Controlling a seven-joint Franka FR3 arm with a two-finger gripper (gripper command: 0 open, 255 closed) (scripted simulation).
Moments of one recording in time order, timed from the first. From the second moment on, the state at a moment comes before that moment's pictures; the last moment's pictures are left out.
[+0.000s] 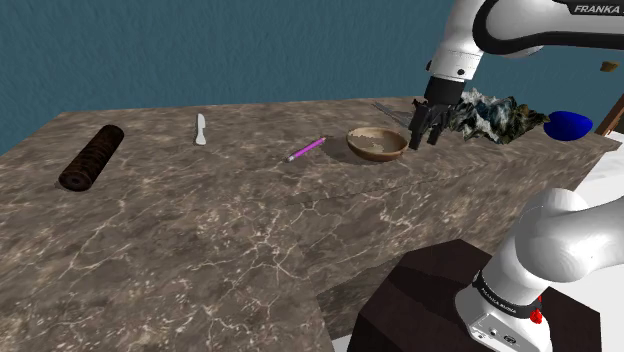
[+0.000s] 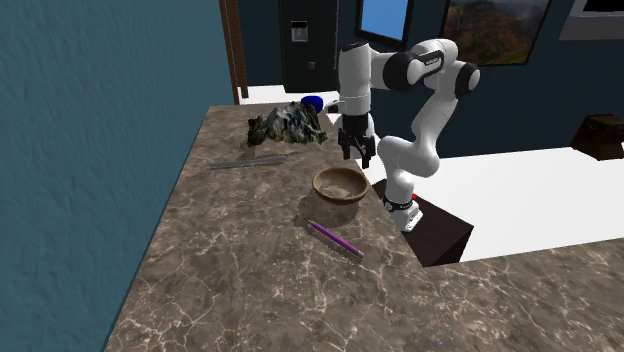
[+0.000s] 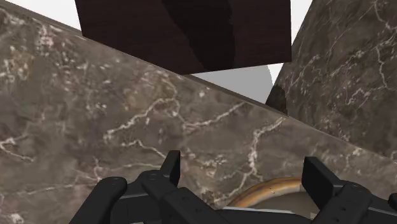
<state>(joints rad) 0.00 -0.82 -0.06 -2.44 0.09 1.62 0.09</state>
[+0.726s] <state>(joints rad) -0.12 -0.71 0.31 -2.36 0.17 1.80 0.74</state>
